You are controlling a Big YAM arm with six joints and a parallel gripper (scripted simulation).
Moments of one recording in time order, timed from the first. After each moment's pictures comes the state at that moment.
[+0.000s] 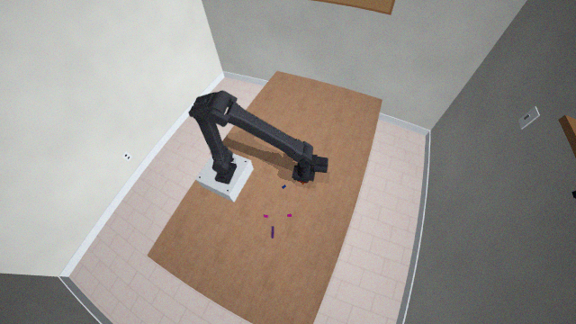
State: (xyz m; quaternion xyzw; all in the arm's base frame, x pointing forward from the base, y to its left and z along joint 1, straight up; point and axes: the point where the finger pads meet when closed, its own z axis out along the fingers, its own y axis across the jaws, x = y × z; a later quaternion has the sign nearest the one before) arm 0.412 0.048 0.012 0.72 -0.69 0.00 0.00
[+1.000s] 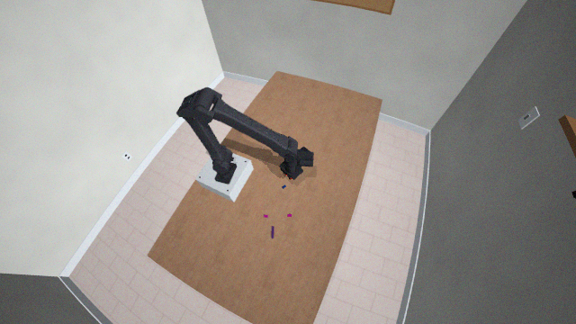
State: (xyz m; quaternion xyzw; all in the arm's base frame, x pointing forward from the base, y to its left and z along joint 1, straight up) arm 0.348 0.059 0.012 0.49 -0.87 0.00 0.00
